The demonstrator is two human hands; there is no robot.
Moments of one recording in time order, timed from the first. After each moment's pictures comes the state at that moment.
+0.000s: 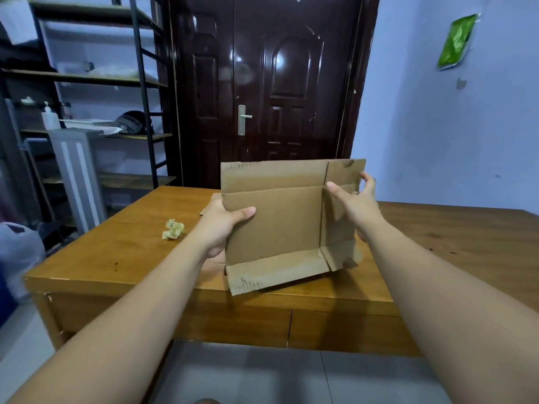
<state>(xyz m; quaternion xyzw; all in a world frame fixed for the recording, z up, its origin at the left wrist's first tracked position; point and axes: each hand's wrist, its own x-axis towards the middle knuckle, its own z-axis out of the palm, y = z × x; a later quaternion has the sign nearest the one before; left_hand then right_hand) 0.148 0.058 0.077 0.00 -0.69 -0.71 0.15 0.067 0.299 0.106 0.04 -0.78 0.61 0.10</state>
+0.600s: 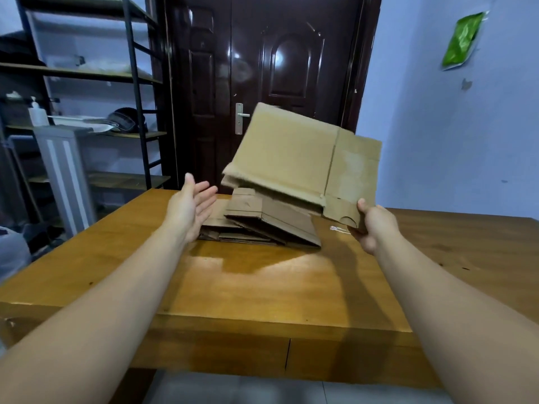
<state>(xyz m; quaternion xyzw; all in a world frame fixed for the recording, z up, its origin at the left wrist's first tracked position) 0.084 0.006 0.086 0.08 -0.58 -0.78 0.22 0.013 0.311 0.096 -0.10 -0.59 0.80 0.03</state>
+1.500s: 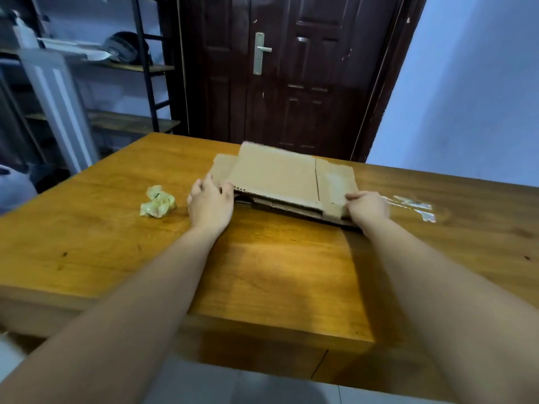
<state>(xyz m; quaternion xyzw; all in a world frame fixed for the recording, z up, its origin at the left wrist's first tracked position) 0.002 -0.017 -0.019 0.28 -0.85 -0.38 0.22 -0.088 0.232 0.008 -0.07 -0.92 0.38 0.04</state>
